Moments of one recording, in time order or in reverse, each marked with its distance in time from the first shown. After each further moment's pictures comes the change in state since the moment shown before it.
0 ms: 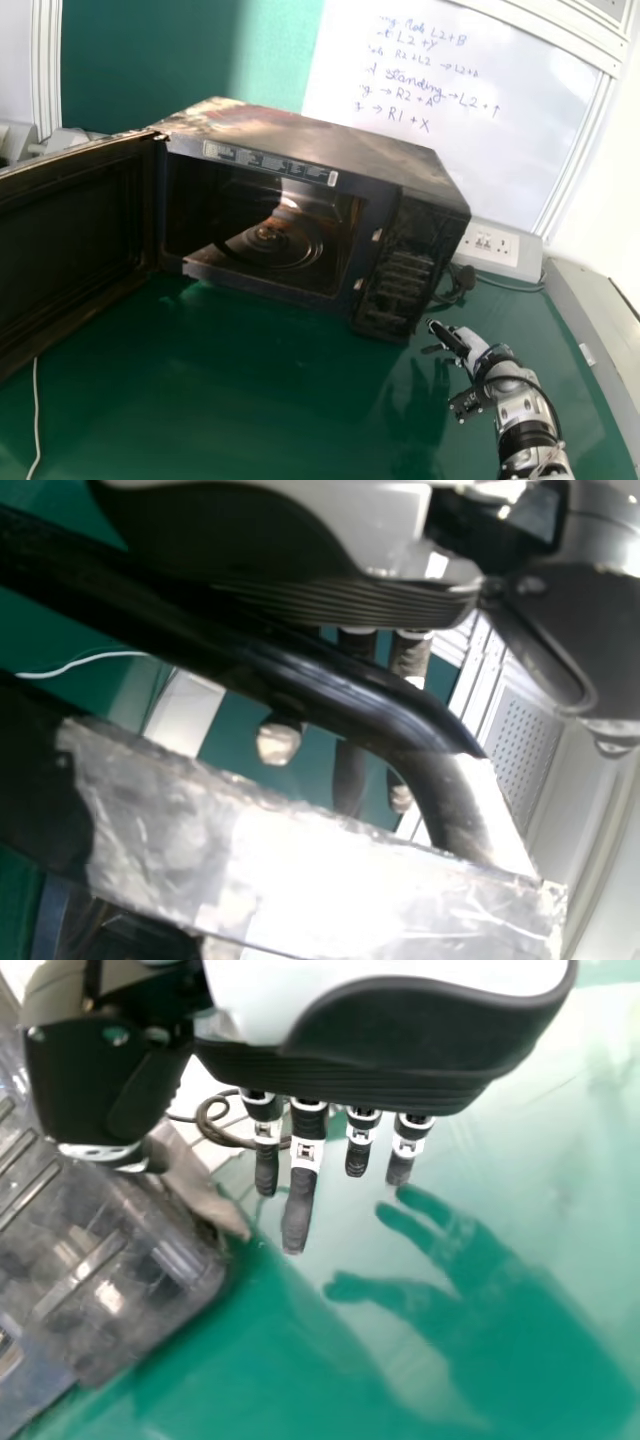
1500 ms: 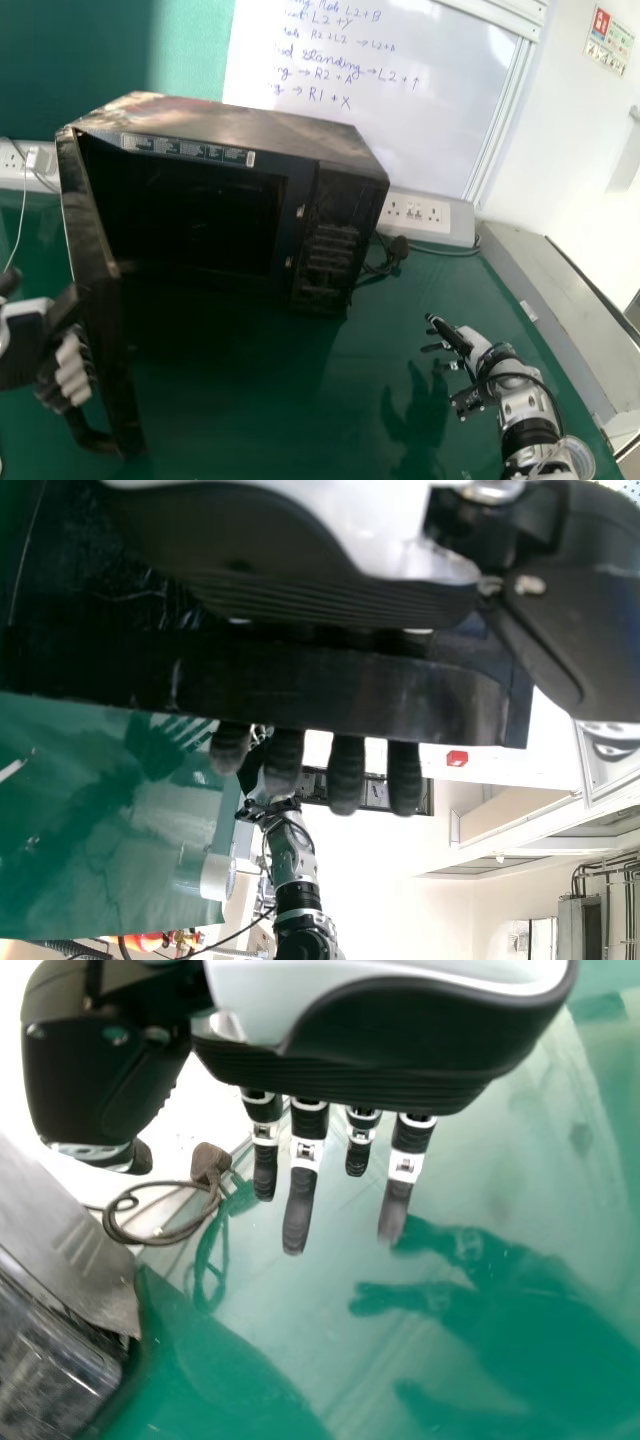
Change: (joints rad) left arm 0.209 -0.217 -0.303 -1.025 -0.064 0.332 -0.194; right arm -0.009 -0.002 -0.053 -0.001 0.044 0.027 0.041
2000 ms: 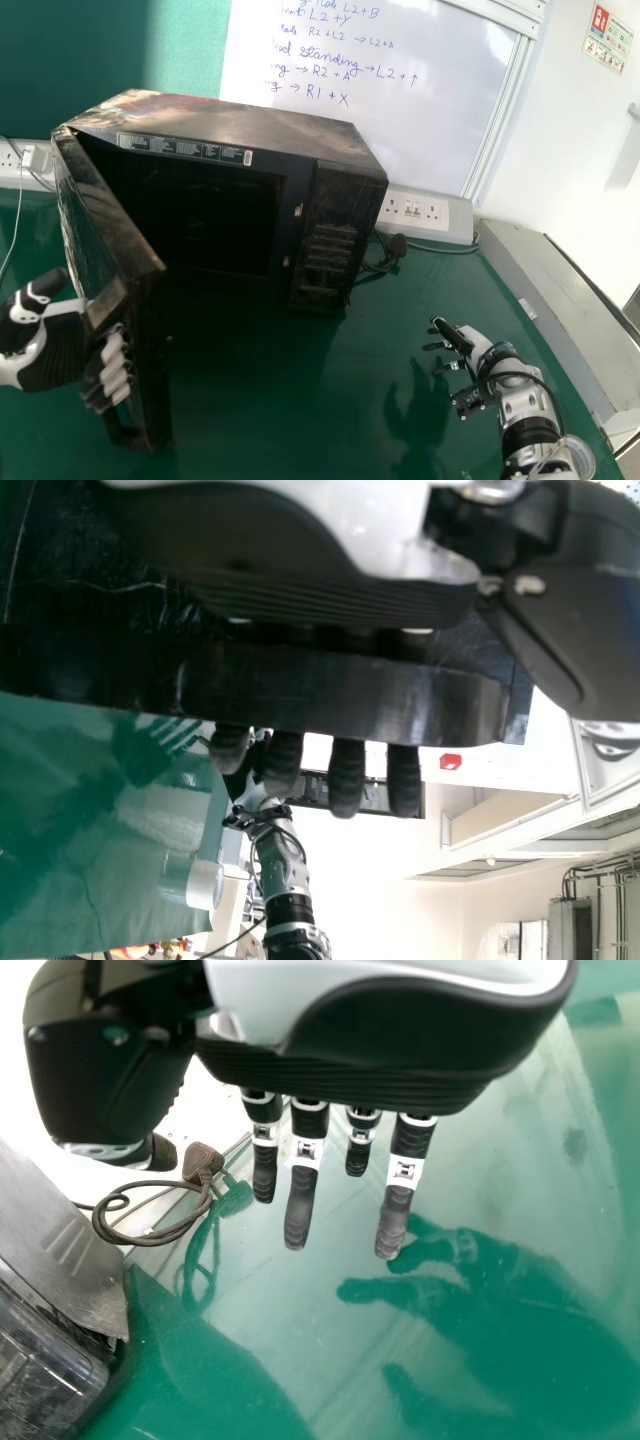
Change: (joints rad) left arm -0.027 -0.040 -0.085 -0.174 0.054 0.035 0.103; right arm -0.006 -0.001 0.021 -0.002 -0.019 -0.001 -0.011
